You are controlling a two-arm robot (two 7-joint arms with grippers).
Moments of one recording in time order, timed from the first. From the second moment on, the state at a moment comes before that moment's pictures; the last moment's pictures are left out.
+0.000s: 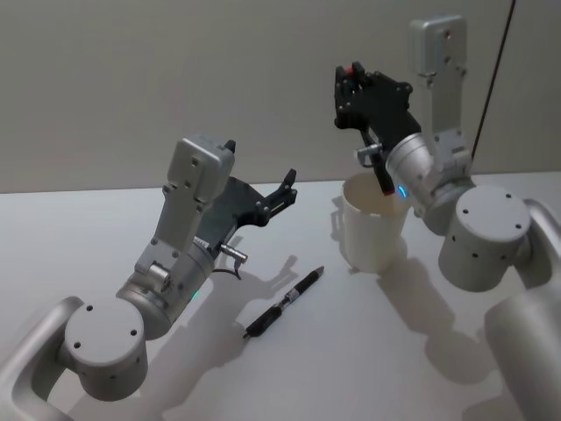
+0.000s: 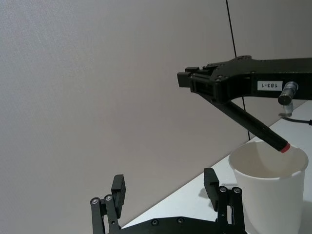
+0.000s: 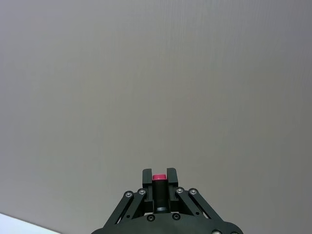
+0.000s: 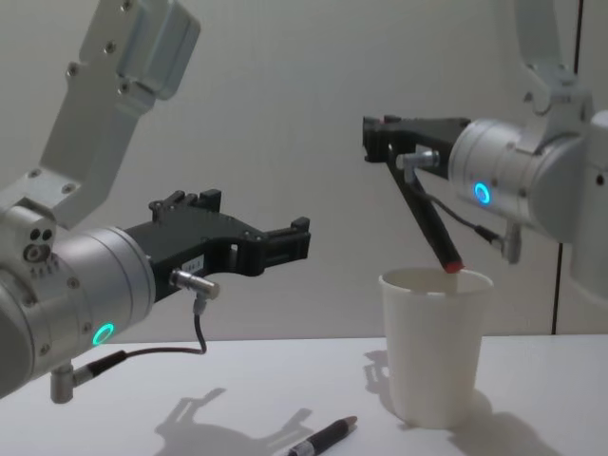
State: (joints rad) left arm -0.24 0.38 0.45 -1.63 -0.20 0.01 -0.01; right arm 0.45 -0.05 -0.28 -1.36 0.01 0.08 0.09
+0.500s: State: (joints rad) left arm -0.24 0.38 0.45 -1.63 -0.20 0.01 -0.01; right arm 0.44 -0.05 -0.29 -1.32 0.03 0.08 0.11
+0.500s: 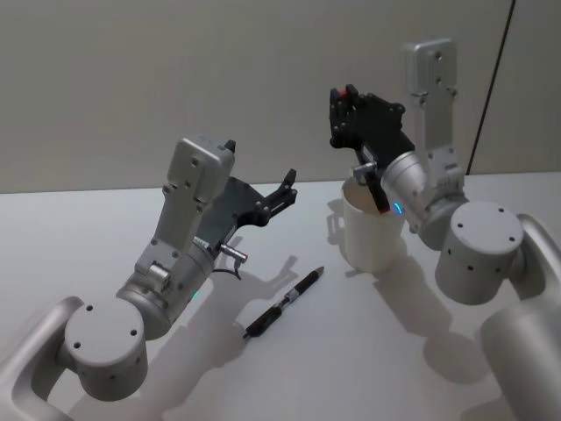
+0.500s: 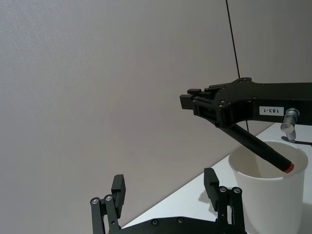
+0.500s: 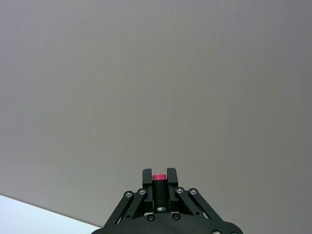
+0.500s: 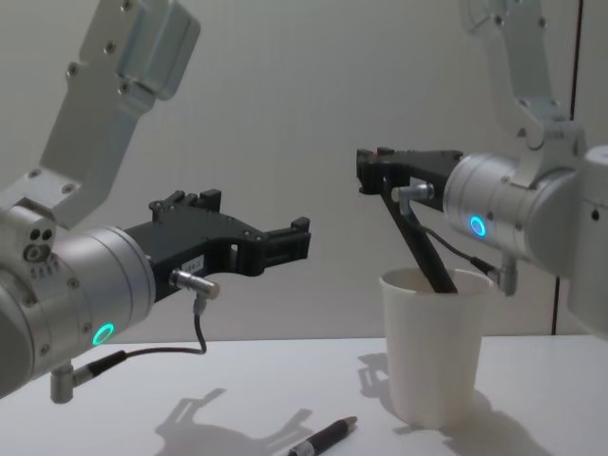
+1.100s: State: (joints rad) left arm -0.24 0.38 0.45 -1.63 -0.20 0.01 -0.01; right arm 0.41 -0.04 -0.30 -1.31 -0.01 0.04 0.13
